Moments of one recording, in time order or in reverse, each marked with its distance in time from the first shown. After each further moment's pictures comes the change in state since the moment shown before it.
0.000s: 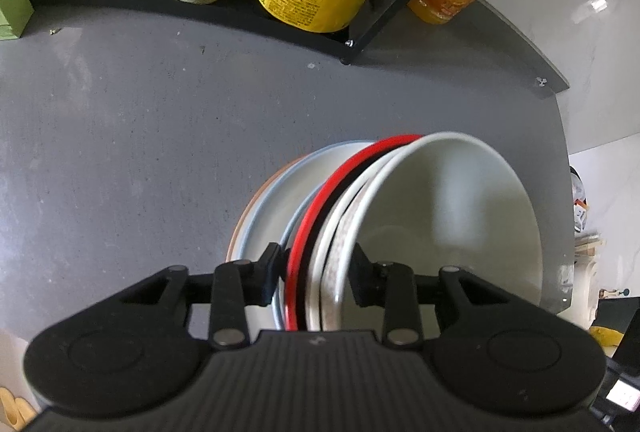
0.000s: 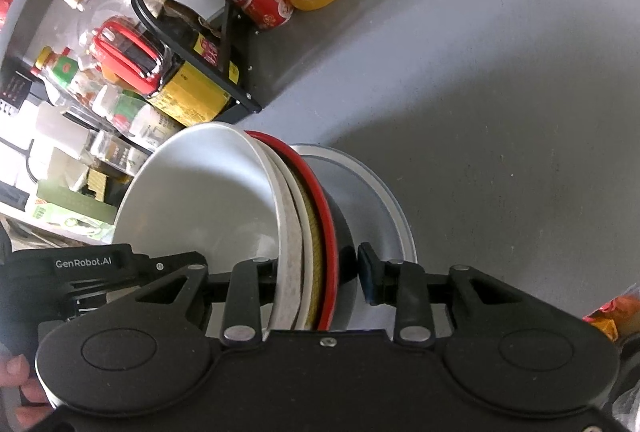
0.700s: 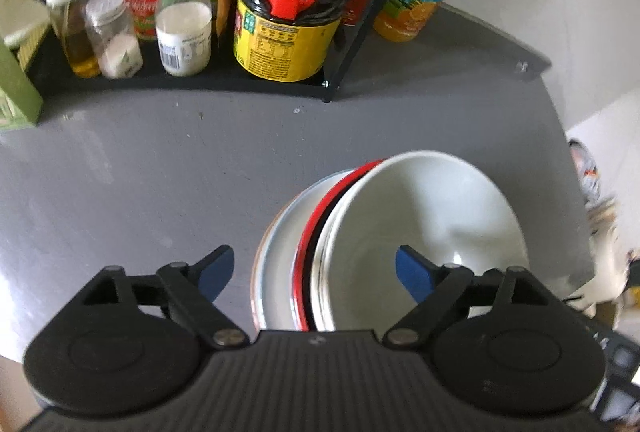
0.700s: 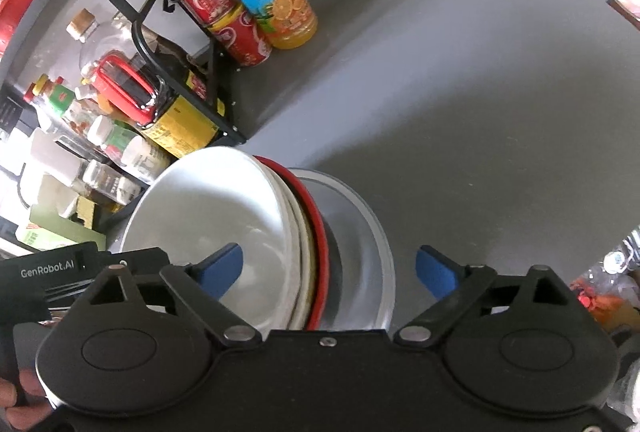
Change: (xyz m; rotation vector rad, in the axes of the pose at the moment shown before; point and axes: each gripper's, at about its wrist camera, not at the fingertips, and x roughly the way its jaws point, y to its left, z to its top) left arm -0.040 -0.024 0.001 0.197 -0.090 0.089; right arm -0.032 0.005 -0.015 0.033 -0.111 -0.097
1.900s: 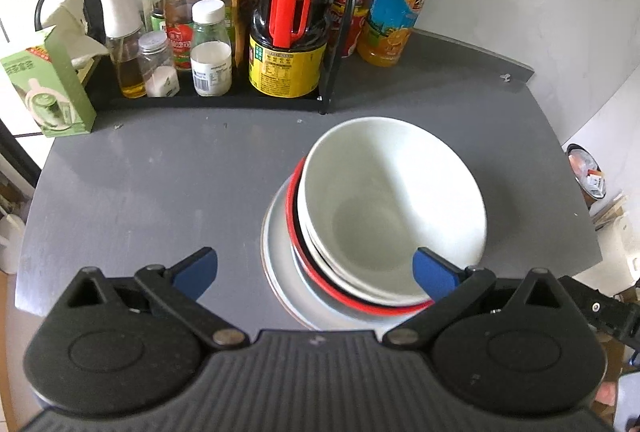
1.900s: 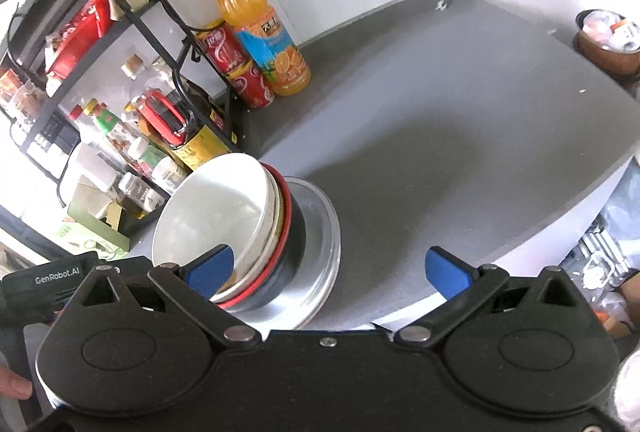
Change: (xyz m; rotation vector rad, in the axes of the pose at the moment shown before) left arm -0.075 -0.022 -0.076 0.034 -0.172 0.066; right arm -0.109 -0.039 -0.042 -0.025 -0.161 0.038
